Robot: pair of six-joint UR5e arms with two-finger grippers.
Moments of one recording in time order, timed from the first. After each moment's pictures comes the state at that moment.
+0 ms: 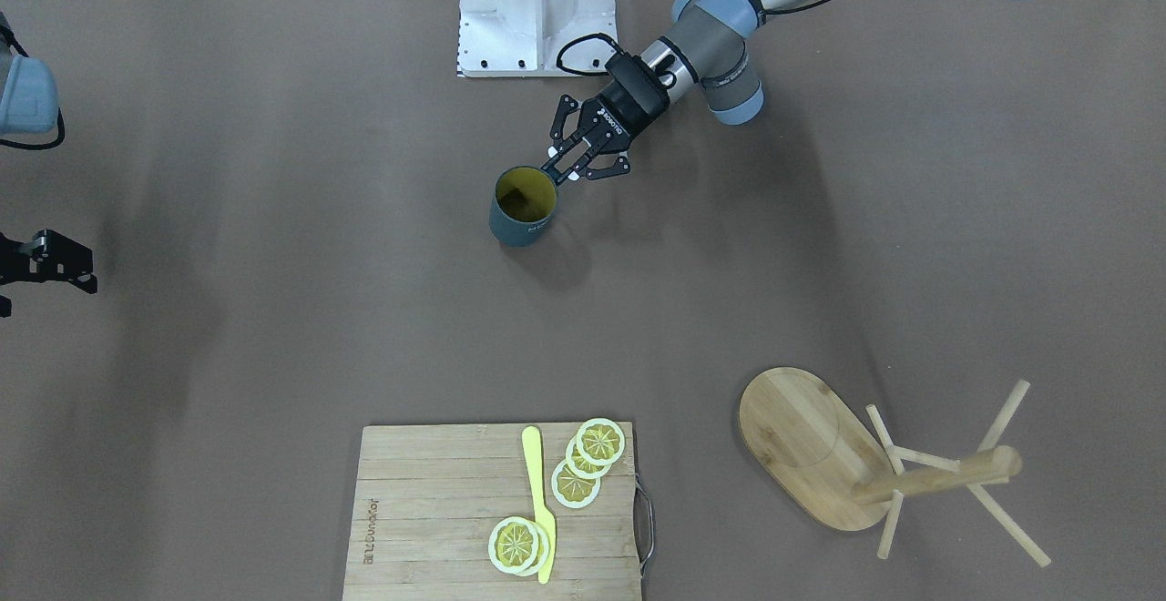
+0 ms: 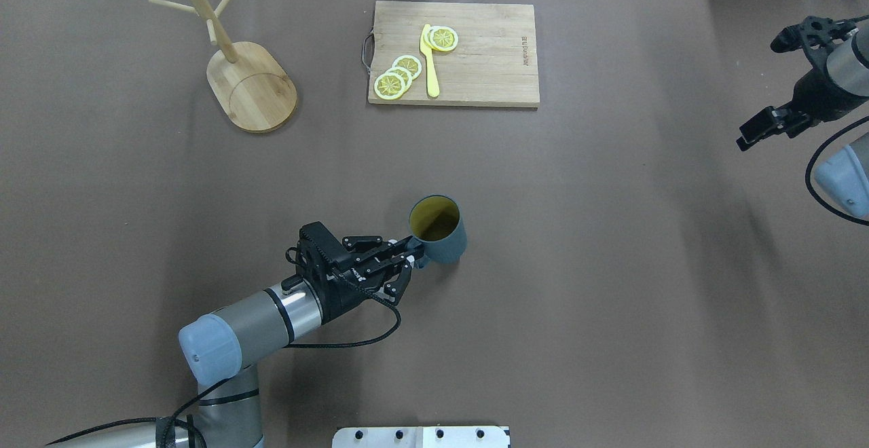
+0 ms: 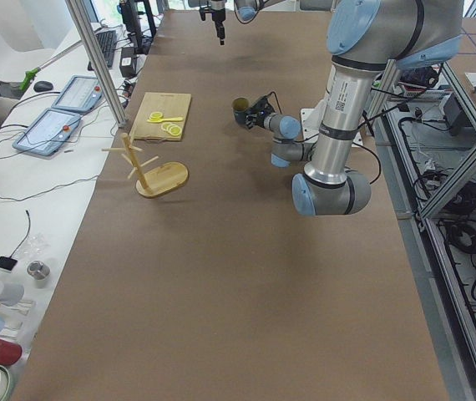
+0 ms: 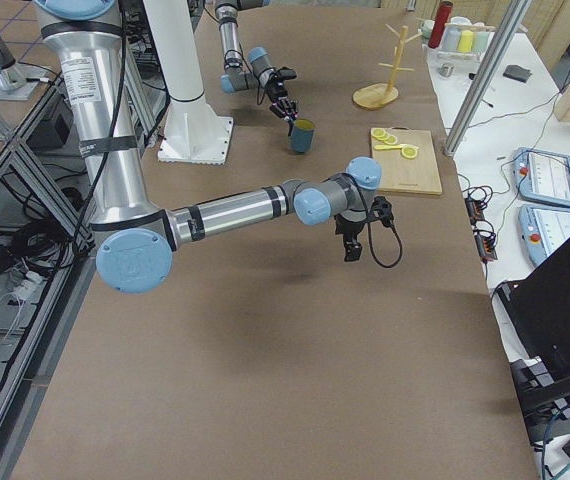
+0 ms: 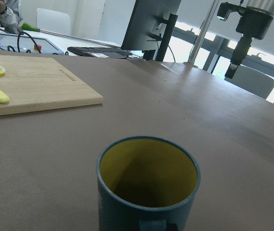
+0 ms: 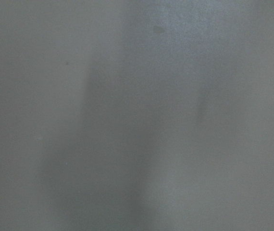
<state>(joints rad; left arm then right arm) -0.23 -2.05 -1.42 -3.11 -1.23 -0.68 1.14 -1.40 1.64 -1.42 2.28 0.30</state>
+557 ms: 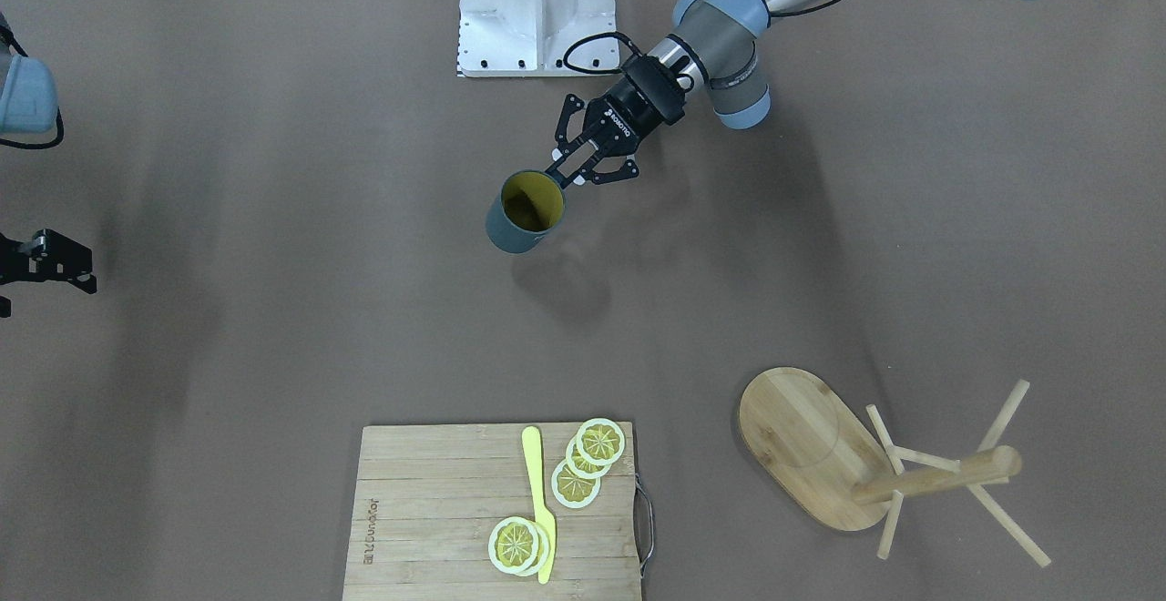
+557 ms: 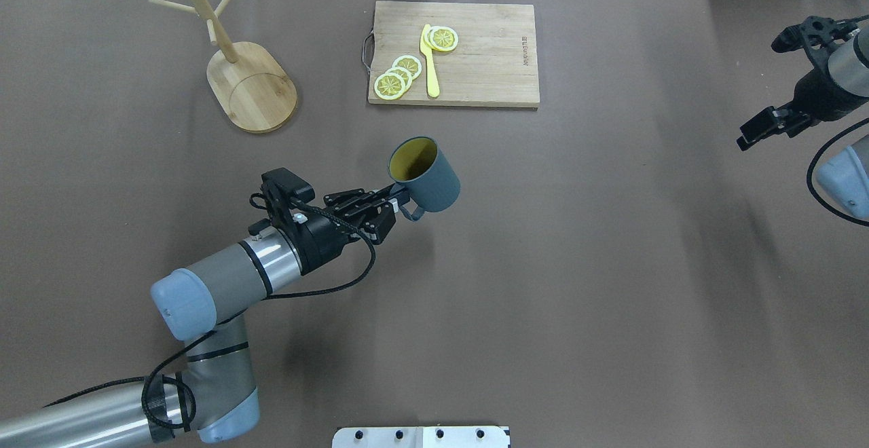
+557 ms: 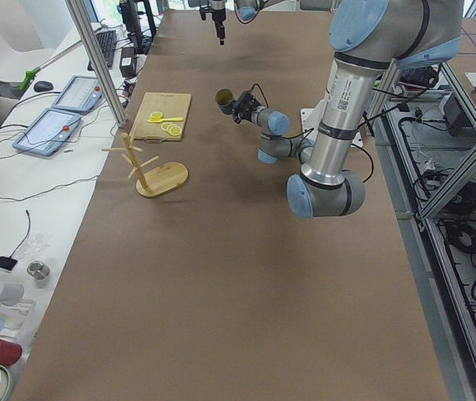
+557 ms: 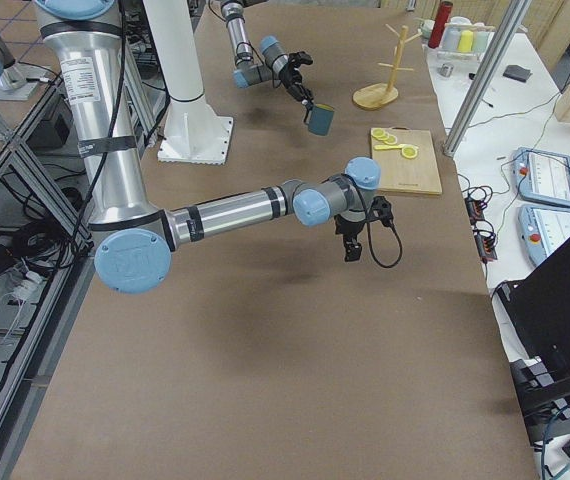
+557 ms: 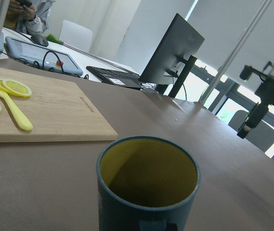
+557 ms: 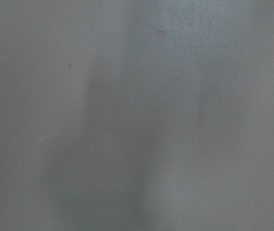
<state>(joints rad) -0.36 -2.03 -1.45 -3.14 -1.27 -1.00 1.14 -1.40 1.64 -1.41 2.28 0.30</state>
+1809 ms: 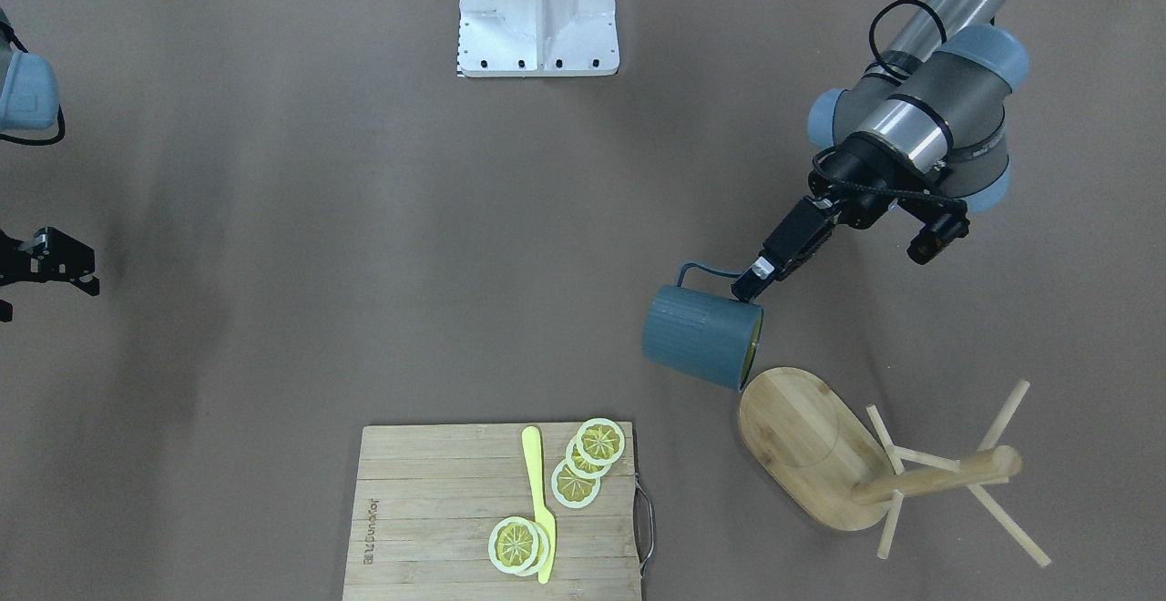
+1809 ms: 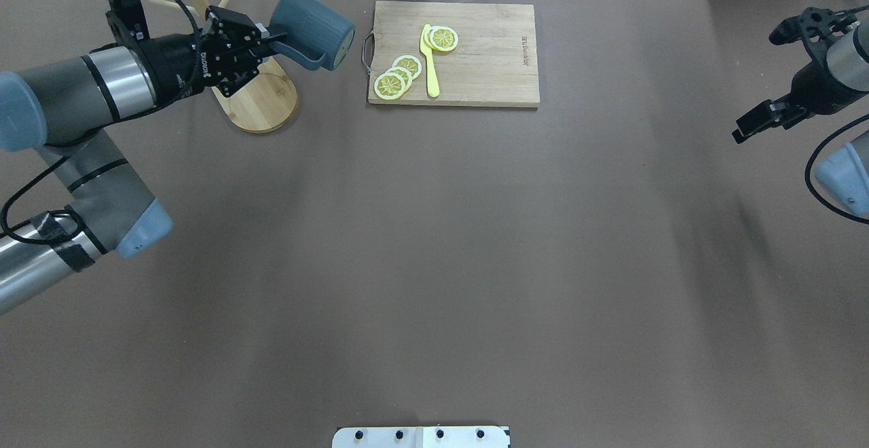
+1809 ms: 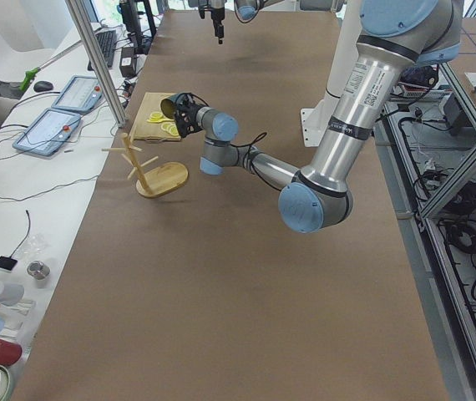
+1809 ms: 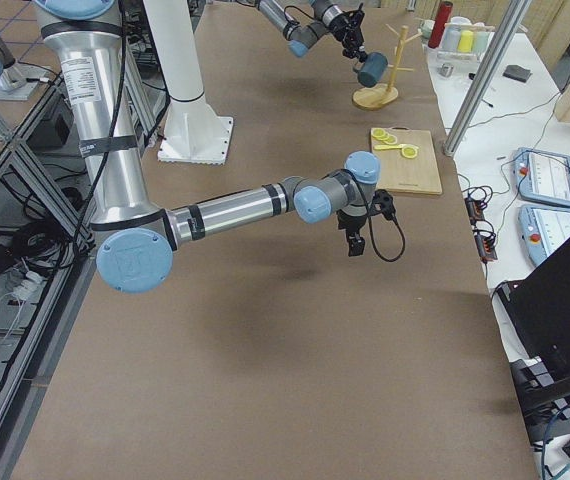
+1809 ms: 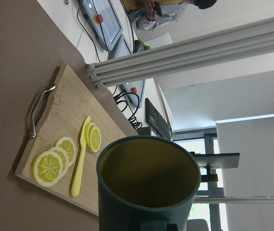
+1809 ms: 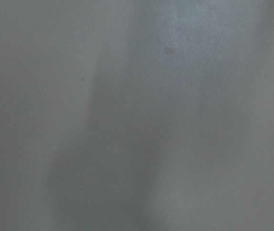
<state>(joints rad) -0.83 -2.00 -1.41 -3.18 -1.70 -2.13 1.14 -1.39 1.66 -1.38 2.27 0.31</state>
